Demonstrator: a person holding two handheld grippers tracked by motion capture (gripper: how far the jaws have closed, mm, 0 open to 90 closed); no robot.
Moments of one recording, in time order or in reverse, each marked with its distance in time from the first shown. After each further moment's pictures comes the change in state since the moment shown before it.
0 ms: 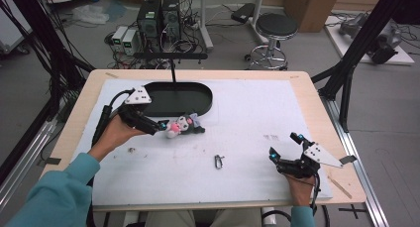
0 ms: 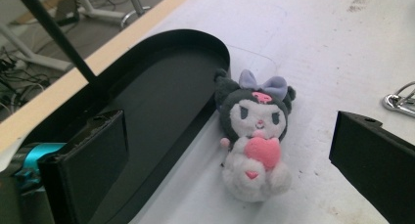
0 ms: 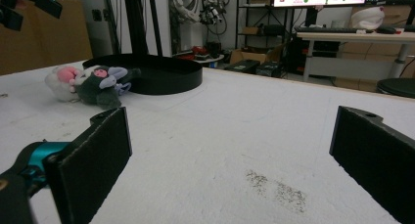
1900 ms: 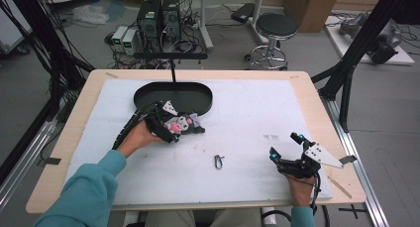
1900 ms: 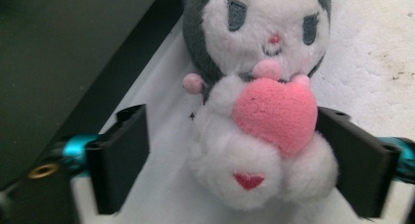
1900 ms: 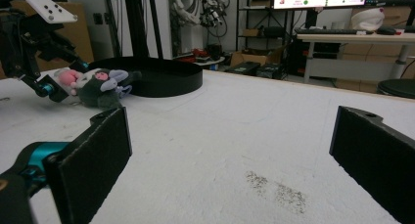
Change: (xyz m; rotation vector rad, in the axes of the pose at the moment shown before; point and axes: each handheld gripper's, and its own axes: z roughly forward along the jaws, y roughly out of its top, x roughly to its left) left arm -0.011 -0.022 0.078 0.402 -0.043 -0.007; right arm -0.001 0.000 -0.001 -0.013 0.002 0.006
